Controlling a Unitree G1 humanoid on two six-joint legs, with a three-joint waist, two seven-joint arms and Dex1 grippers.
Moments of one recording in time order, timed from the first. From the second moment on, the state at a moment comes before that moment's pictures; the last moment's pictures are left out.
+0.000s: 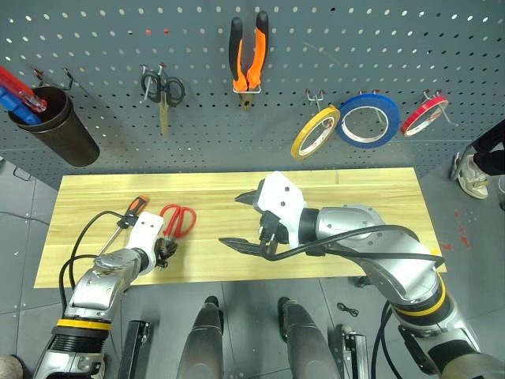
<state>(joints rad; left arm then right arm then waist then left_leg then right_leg) -0.20 0.60 0.03 -0.04 -0.23 0.81 -0.37 -0.66 -0.48 0.37 -0.62 0.41 0.91 0.59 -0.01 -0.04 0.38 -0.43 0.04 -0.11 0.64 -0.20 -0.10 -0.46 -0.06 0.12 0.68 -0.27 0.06</state>
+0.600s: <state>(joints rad) -0.11 0.60 0.06 -0.26 -0.28 0.85 -0.45 -0.61 -0.52 0.32 -0.62 0.40 0.91 0.59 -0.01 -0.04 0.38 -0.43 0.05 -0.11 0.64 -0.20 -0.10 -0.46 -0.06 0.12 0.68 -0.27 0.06</state>
